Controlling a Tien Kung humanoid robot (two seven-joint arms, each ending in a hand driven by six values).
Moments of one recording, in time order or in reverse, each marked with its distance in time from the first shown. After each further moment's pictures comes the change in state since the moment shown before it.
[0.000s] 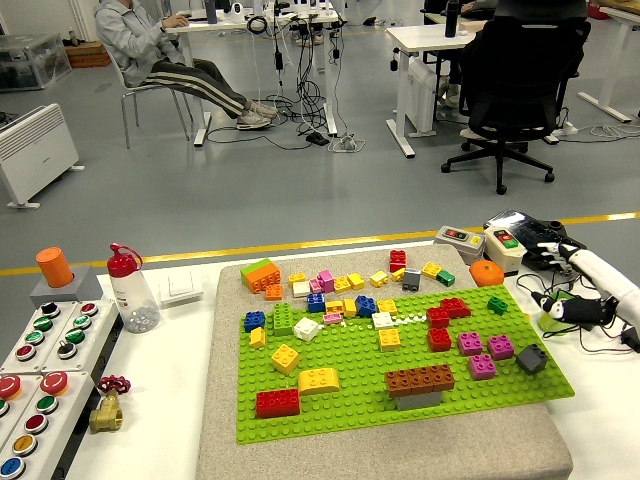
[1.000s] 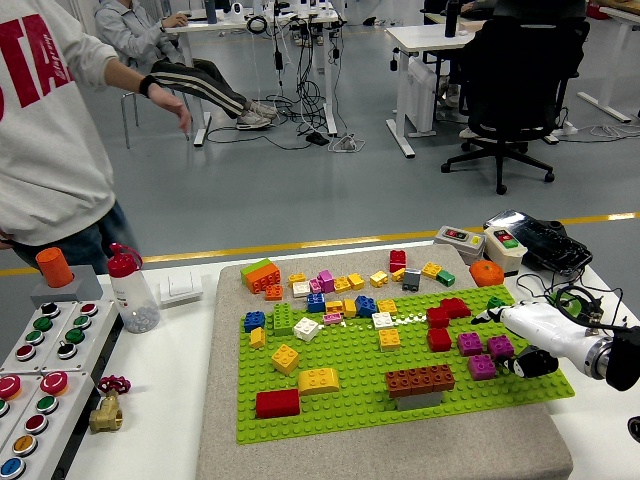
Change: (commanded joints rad) left arm 0.003 0.000 -0.009 0.000 0.017 0.026 0.006; right arm 0.138 0.113 -0.202 -0.144 -0.409 0.027 -0.050
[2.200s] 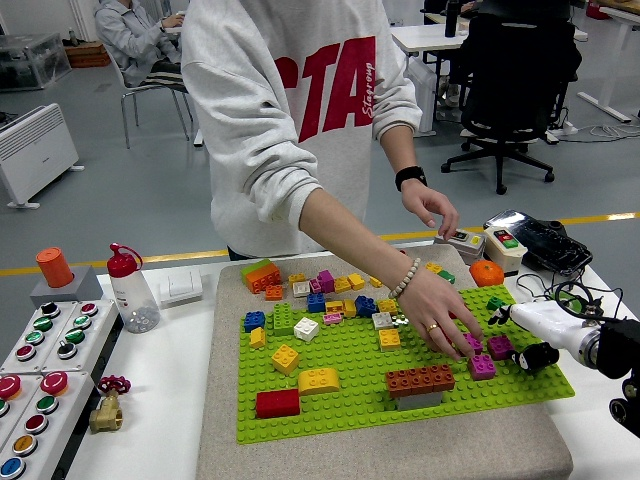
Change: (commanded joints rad) left arm -0.007 0.000 0.011 0.000 -0.011 0.003 -0.006; right arm 0.094 0.103 -0.073 -0.247 0.026 0.017 -0.024
